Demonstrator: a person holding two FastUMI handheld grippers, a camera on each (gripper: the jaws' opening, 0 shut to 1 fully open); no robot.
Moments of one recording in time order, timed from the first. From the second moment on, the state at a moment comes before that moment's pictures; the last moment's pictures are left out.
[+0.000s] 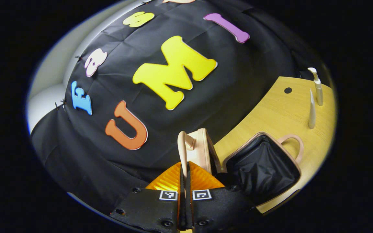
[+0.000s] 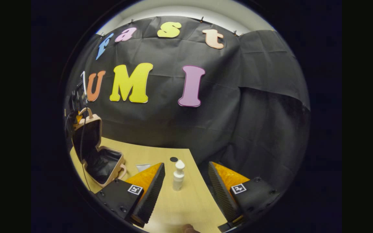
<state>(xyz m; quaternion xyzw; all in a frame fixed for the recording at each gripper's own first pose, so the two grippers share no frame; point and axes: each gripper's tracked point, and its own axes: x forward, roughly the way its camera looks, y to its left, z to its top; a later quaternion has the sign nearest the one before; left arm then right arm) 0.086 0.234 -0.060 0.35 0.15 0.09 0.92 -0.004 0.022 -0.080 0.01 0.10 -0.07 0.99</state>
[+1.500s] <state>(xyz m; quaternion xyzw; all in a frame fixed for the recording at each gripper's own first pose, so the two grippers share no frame) 0.086 0.482 -0.324 -0.04 0.31 0.08 0.95 -0.038 0.102 -0.120 -0.06 0.19 -0.06 0.98</state>
